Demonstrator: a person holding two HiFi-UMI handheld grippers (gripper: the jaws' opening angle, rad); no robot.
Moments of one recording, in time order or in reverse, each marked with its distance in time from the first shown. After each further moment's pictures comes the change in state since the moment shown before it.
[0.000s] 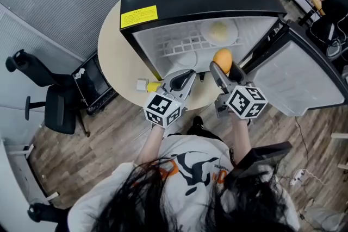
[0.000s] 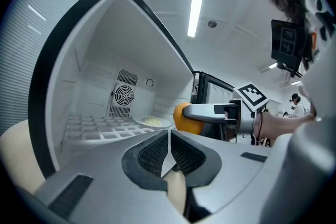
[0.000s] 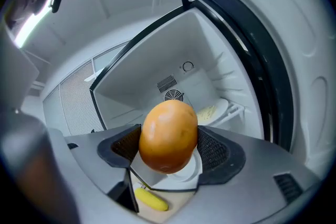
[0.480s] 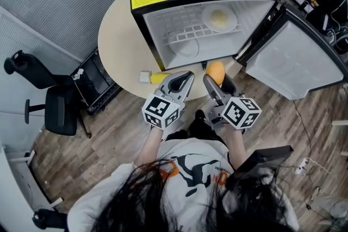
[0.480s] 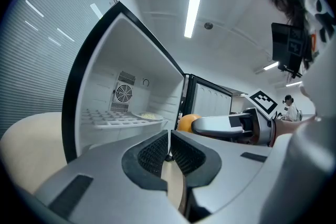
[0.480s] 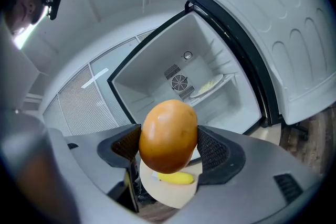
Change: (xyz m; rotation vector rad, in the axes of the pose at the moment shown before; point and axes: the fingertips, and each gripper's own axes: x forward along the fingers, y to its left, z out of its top) left arm -0.058 -0.021 -0.017 -0.005 0.012 -0.048; right arm -0.052 0.054 -0.077 0.130 0.032 -0.018
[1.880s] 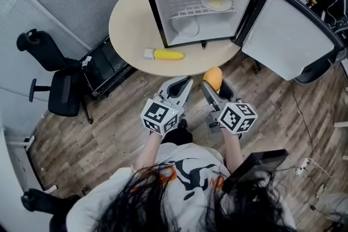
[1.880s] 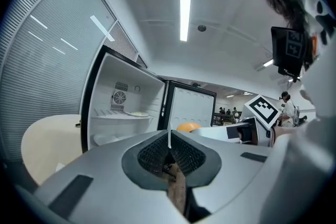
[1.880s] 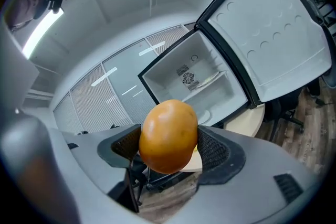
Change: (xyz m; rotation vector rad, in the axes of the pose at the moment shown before) left arm -0.102 -0.117 -0.013 0.035 -0.031 0.066; right arm -0.122 0.049 -0.068 -0.028 0.014 0.058
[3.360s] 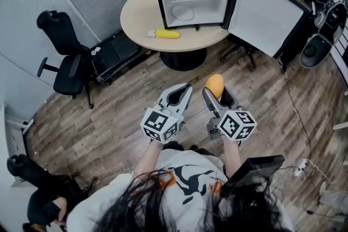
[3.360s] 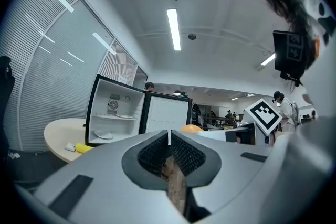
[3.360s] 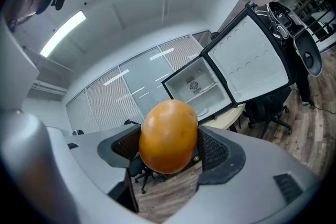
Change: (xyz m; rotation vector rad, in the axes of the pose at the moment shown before) left arm -0.130 -0.208 -0.016 0.025 -0.074 0.083; right arm -0.224 0.053 -0.060 -0.069 -0.040 0.050
